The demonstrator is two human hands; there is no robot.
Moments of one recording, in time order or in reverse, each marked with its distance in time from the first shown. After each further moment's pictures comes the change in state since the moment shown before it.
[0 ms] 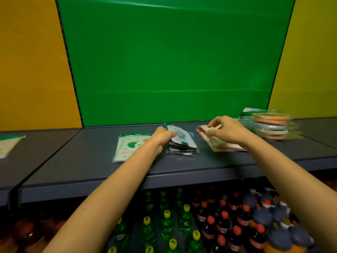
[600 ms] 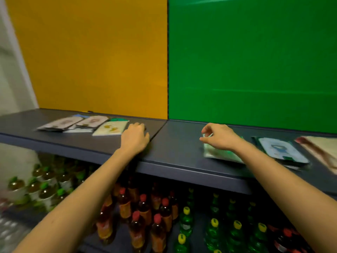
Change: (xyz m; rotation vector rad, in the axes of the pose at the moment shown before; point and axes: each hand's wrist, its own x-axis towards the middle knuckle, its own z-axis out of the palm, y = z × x) left_hand -0.106 -0.069 -0.288 1.194 0.727 0.071; right_hand 0.011 -0.211 0.135 0.007 -0.283 -0.385
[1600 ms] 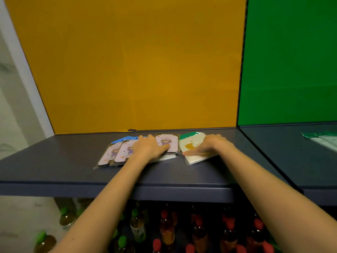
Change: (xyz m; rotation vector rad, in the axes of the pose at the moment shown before) left_hand 0.138 -0.283 -0.028 0.029 -0.317 0.016; right_hand 0.172 -0.304 0.156 -0.149 -0.187 0.528
